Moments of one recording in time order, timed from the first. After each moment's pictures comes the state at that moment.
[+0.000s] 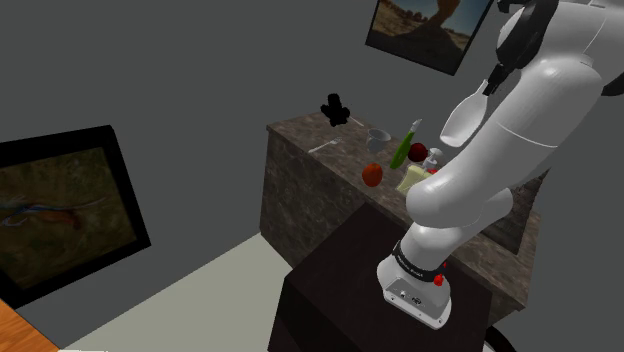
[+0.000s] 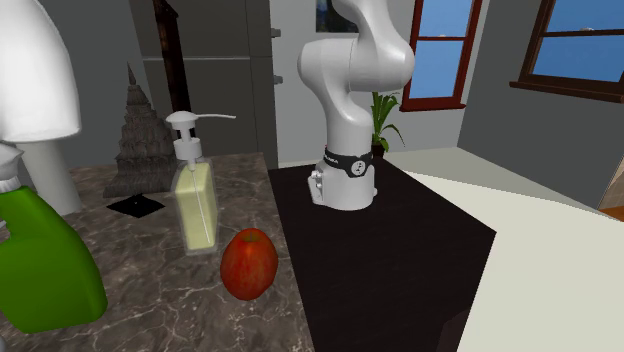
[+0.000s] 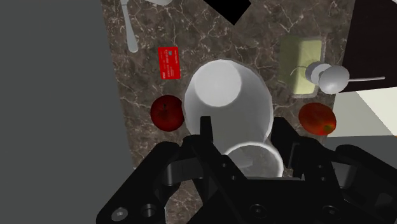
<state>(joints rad) -0.60 -0.06 -0.77 -1.59 -0.04 1.56 -1.24</state>
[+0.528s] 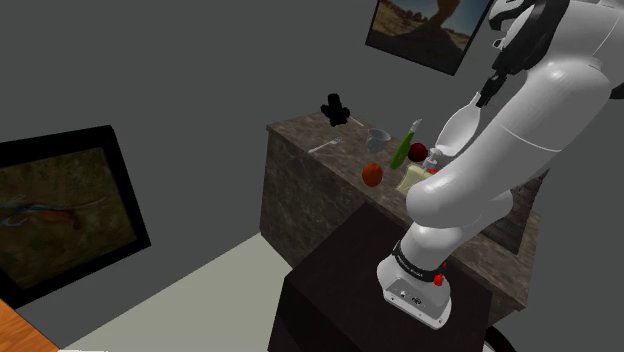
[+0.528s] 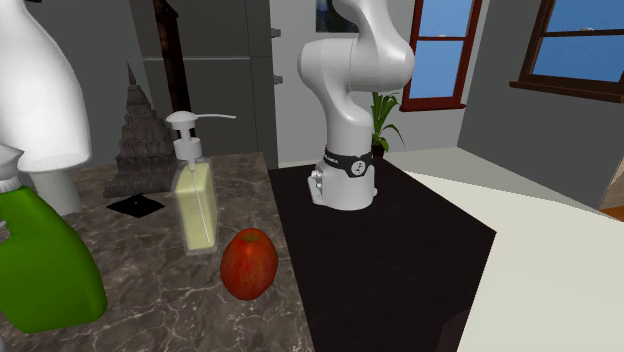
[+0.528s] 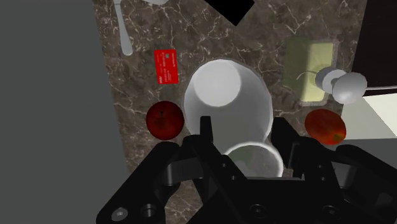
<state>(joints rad) -0.60 -0.10 -0.77 -1.73 -0.07 1.68 -1.22</state>
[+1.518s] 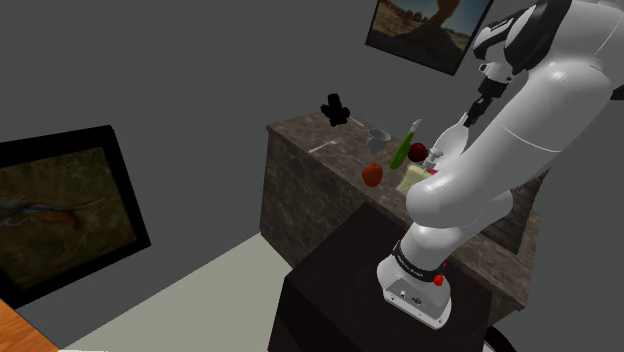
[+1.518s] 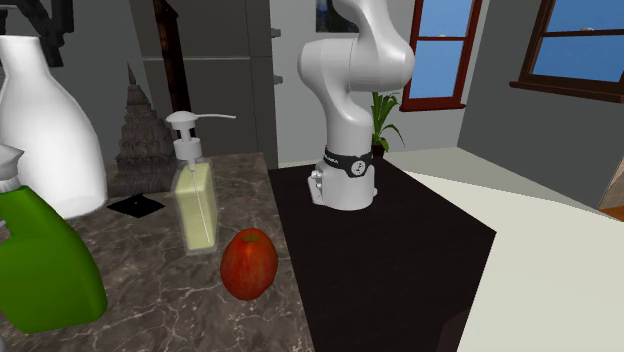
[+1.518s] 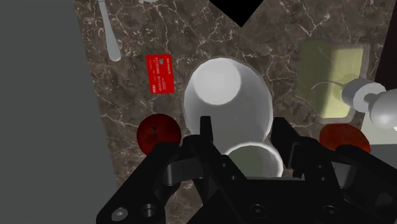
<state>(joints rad) -0.60 -0.11 -0.77 -1.94 -0.08 1.88 -1.21</state>
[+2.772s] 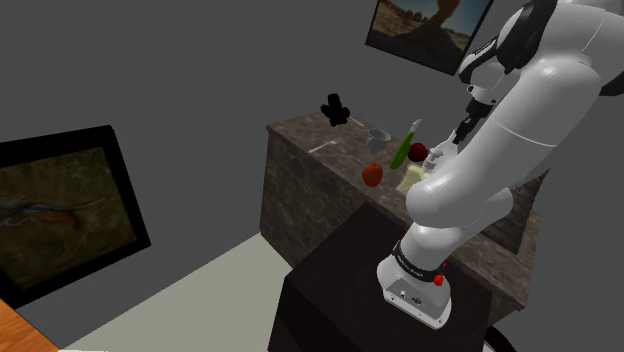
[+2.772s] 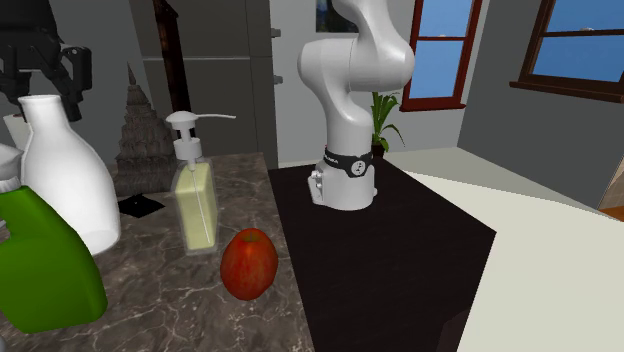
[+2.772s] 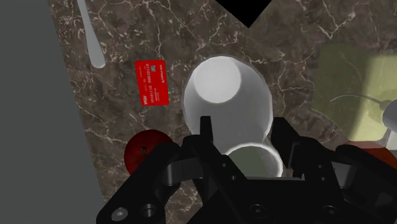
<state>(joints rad) -0.61 -0.05 -0.79 -2.09 -0.04 2.07 -1.24</state>
